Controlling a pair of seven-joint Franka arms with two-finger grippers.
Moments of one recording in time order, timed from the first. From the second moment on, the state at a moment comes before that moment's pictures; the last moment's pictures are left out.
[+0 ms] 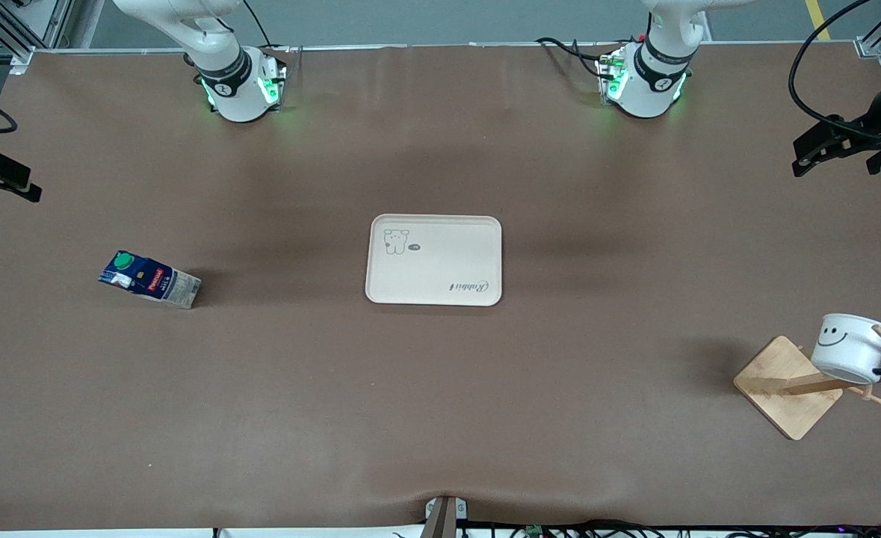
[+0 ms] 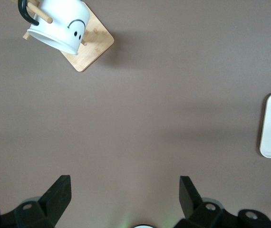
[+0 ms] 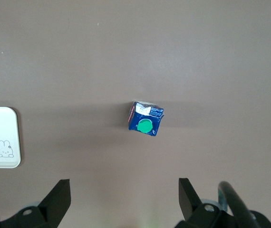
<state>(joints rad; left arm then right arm) 0.07 -0.07 -0.12 -1.57 0.05 1.49 -0.03 0.04 0.03 -0.16 -1.45 0.02 1.45 -0.10</state>
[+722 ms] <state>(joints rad) 0.07 -0.07 -0.11 -1.58 0.03 1.49 -0.03 0.05 0.03 -0.16 -1.45 0.02 1.45 -0.10</state>
